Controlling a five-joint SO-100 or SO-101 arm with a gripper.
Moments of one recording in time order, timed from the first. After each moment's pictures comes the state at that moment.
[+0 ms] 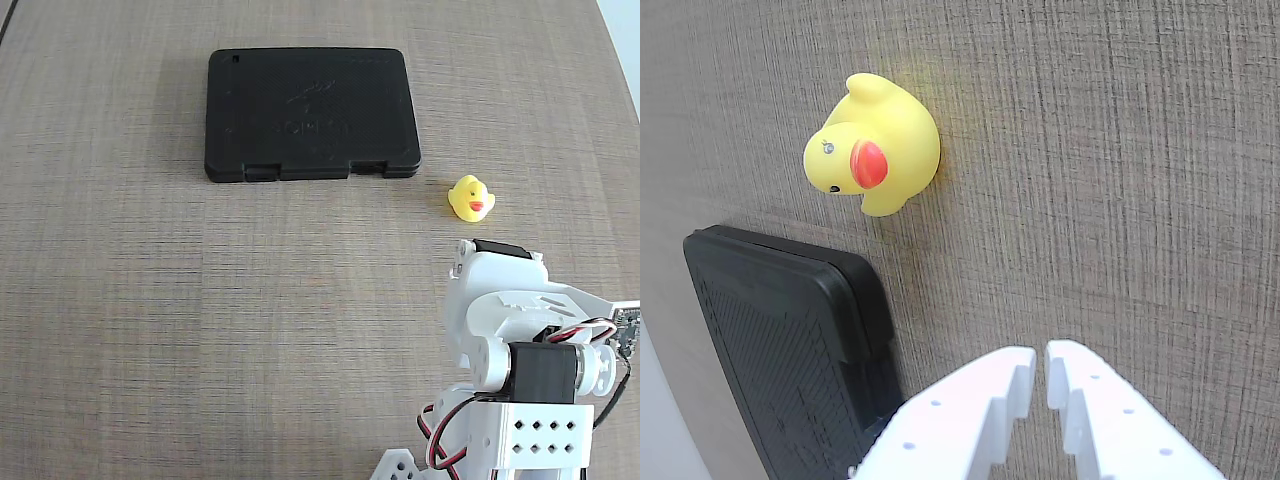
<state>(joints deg) 3.6 188.9 177.9 62.3 2.0</state>
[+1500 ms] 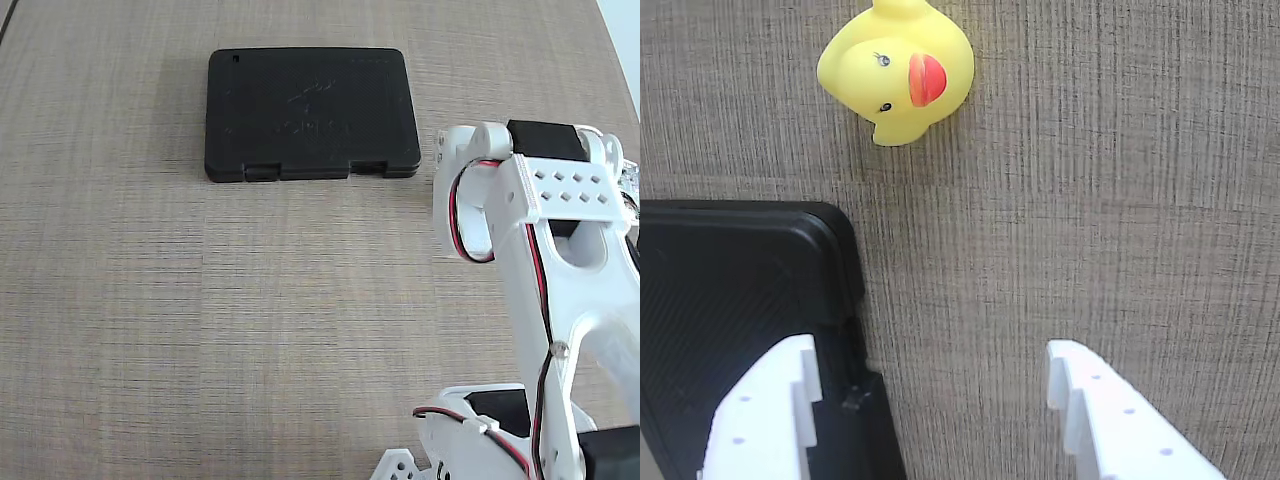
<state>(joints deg) -3.1 119.3 132.6 62.3 1.8</state>
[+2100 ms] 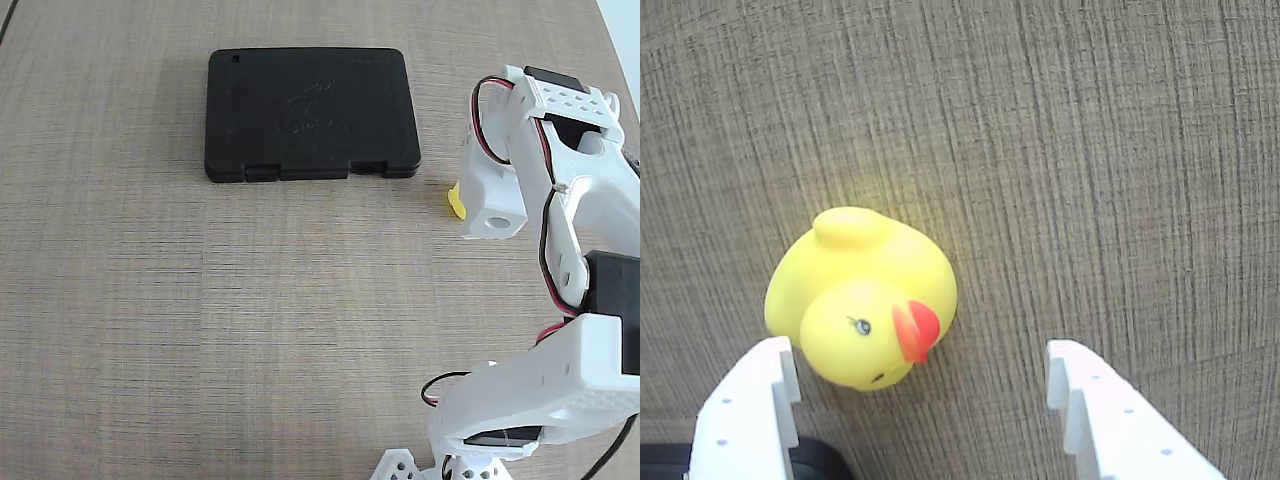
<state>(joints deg) 6.3 89.0 116.3 62.2 1.8</state>
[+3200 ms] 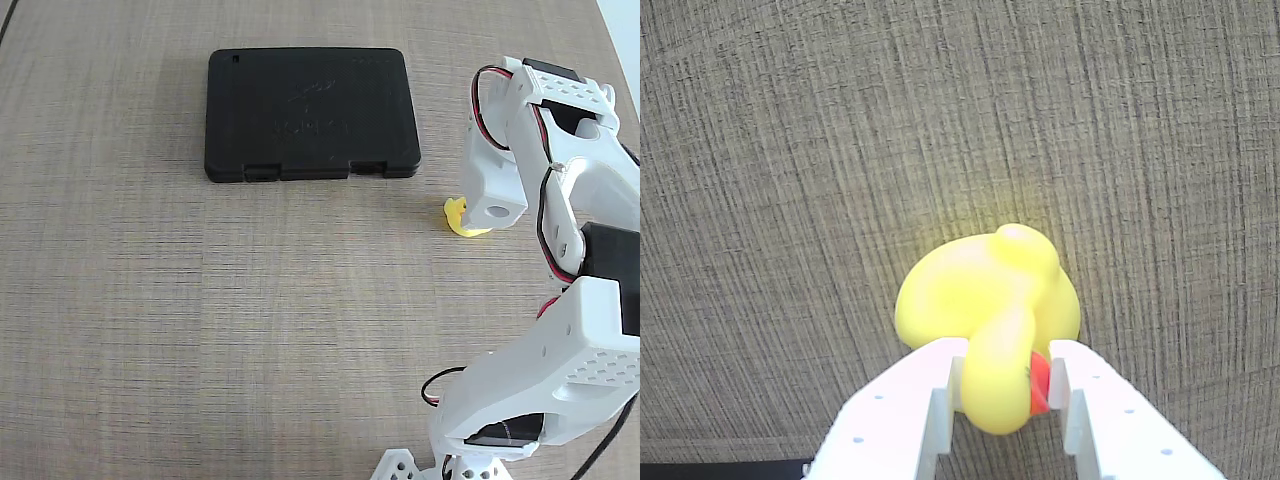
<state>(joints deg) 6.9 84.1 112.0 61.5 2.0</state>
